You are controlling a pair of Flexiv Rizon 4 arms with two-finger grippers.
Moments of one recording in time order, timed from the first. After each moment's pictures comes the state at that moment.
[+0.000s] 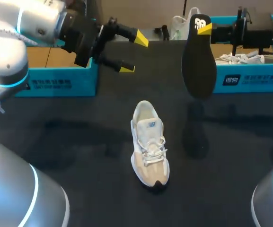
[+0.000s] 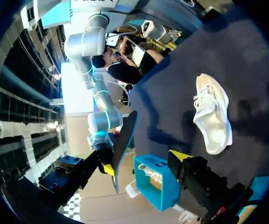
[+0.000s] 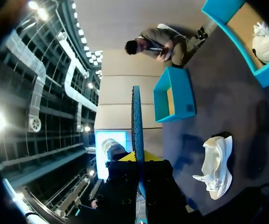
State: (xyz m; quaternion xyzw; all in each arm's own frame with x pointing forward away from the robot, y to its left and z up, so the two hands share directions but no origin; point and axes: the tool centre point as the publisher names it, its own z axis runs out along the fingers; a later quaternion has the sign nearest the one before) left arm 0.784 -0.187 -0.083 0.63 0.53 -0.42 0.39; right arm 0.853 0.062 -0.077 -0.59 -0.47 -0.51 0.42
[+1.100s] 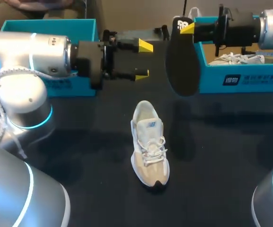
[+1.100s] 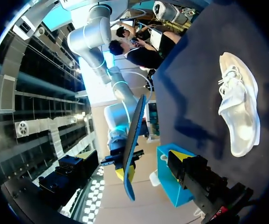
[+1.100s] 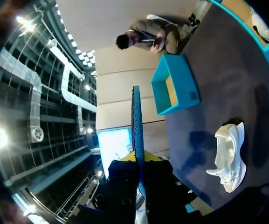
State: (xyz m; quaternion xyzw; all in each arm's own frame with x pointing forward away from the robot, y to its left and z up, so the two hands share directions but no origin) left arm 0.781 -0.213 -0.097 0.55 0.49 -0.46 0.50; right arm 0.854 0.110 -0.076 -0.60 -0.45 -0.47 0.47
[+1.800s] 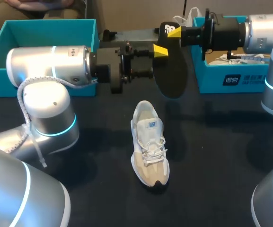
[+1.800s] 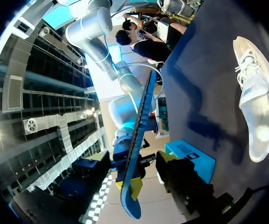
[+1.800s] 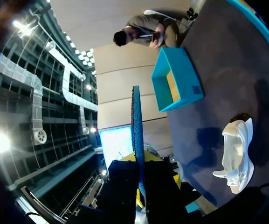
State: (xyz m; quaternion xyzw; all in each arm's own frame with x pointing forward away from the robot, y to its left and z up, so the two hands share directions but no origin) left arm 0.793 -0.254 -0.107 0.51 0.48 -0.47 0.54; right arm 0.856 0.140 -0.087 -0.59 -0.44 -0.47 0.49
